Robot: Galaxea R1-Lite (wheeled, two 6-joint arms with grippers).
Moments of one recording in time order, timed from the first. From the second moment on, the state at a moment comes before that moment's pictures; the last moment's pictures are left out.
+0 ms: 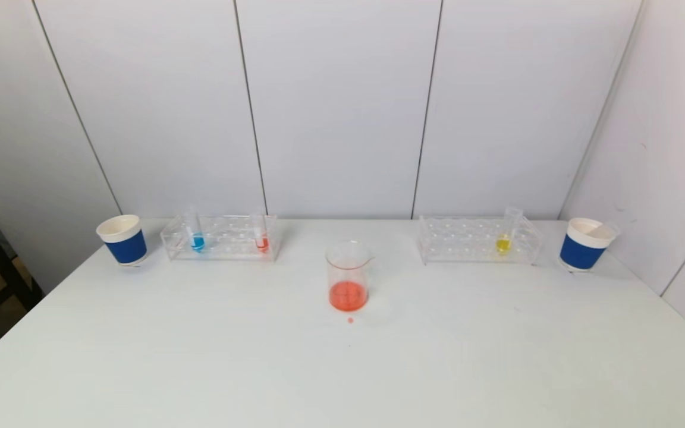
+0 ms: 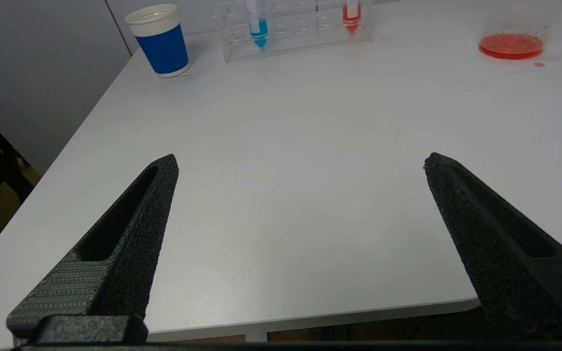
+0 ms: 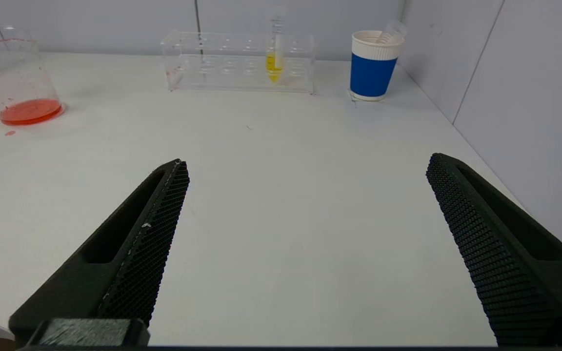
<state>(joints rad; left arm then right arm) -0.01 0.00 -0.03 0.07 -0.06 0.11 0.01 0.00 0.00 -0.01 -0.03 -0.02</state>
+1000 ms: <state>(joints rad) -0.01 0.01 -0.28 0.20 -0.03 0.11 0.01 0.00 0.00 -0.01 -0.03 -0.02</state>
